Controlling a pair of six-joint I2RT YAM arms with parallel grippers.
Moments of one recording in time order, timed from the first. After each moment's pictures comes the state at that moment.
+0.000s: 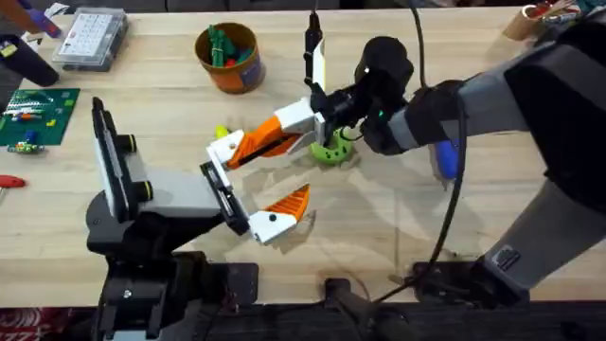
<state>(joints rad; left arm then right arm) 0.02 0.00 0.01 -0.10 1.06 -0.03 0.57 1.96 0.83 1.19 -1.41 1.62</state>
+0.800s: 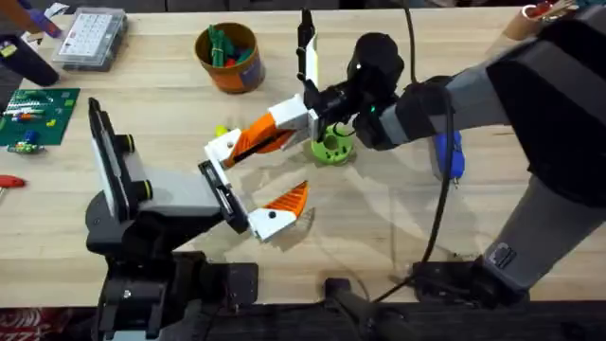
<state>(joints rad) 0.02 0.00 0.01 -0.10 1.03 -0.03 0.58 2.01 0.90 1.20 -1.42 1.60</state>
